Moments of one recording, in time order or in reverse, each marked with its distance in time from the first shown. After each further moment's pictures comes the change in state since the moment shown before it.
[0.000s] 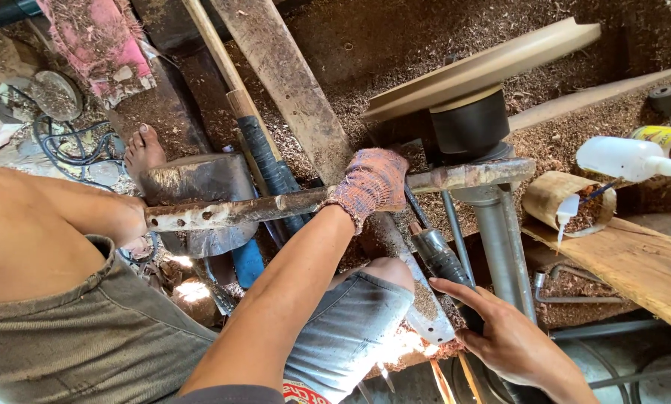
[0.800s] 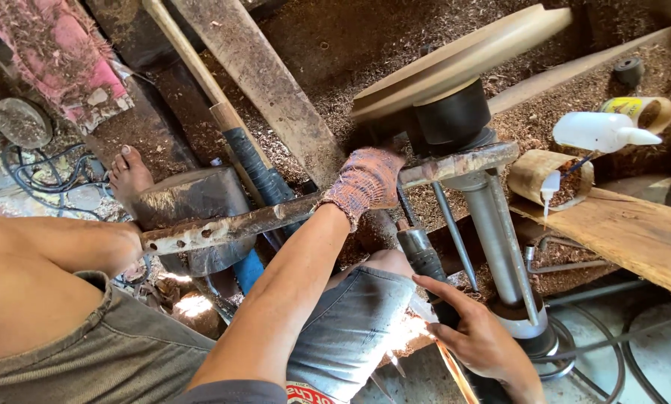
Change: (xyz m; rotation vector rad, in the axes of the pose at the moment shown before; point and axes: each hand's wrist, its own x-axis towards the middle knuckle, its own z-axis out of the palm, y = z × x) left_hand -0.009 0.005 -0.034 -0.018 -0.248 0.041; right_hand -0.009 -0.027 0.048 0.374 0.132 -0.016
